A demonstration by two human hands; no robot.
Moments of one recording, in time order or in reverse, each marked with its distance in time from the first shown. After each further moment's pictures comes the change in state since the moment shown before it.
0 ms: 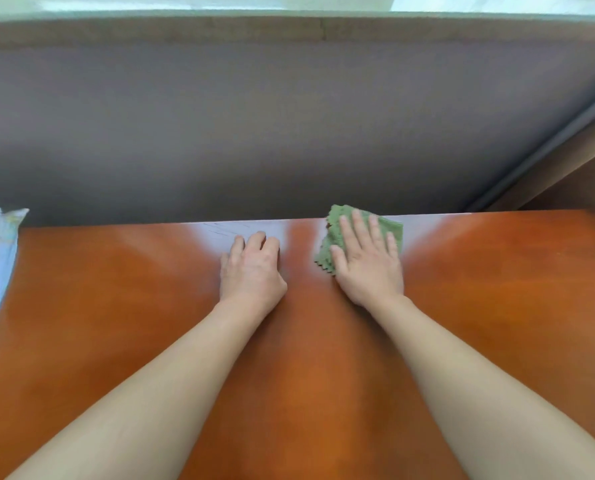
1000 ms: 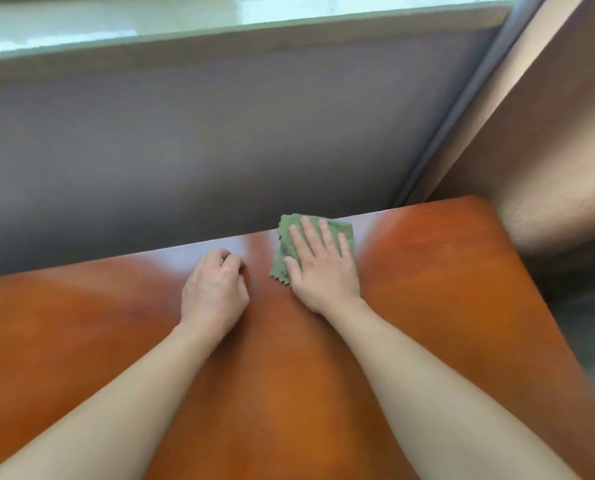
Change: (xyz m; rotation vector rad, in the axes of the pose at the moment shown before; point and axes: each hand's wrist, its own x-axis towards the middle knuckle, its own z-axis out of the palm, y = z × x) left_hand 0.013 0.131 0.030 -0.069 0.034 0.019; right_hand 0.002 0.118 -0.025 0.018 0.003 -0.059
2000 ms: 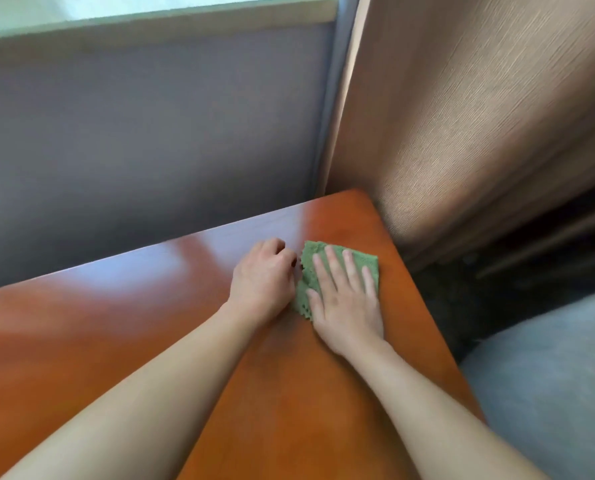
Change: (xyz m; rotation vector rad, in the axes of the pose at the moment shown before) left_hand 0.008 0.230 0.071 -0.012 -0.148 0.410; right_hand -0.104 0.189 -0.023 -0.042 0.019 0.242
